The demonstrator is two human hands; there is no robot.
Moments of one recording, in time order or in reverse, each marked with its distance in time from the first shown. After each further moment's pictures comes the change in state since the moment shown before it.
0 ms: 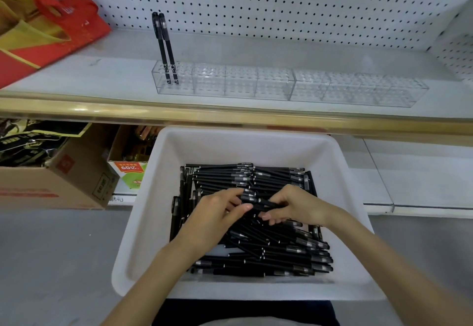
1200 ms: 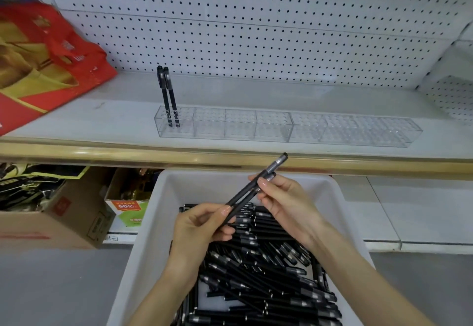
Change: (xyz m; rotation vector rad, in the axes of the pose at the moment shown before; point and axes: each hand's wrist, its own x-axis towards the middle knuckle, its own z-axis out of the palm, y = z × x) left_hand 0.021 0.029 -0.033 -0.927 0.354 -0.138; right_hand 0.015 -0.089 -0.024 1.027 0.365 -0.236
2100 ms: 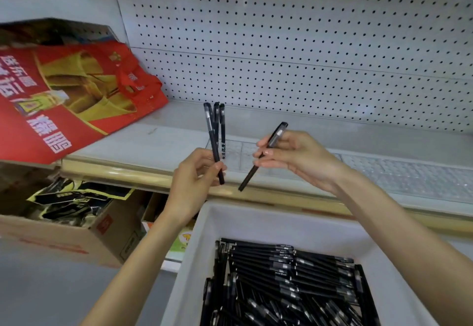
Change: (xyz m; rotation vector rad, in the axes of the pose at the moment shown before) left_hand 0.105 0.094 -0.067 0.407 0.126 0.429; right_hand 0.102 -0.092 0.082 -0.412 -0.282 -0.153
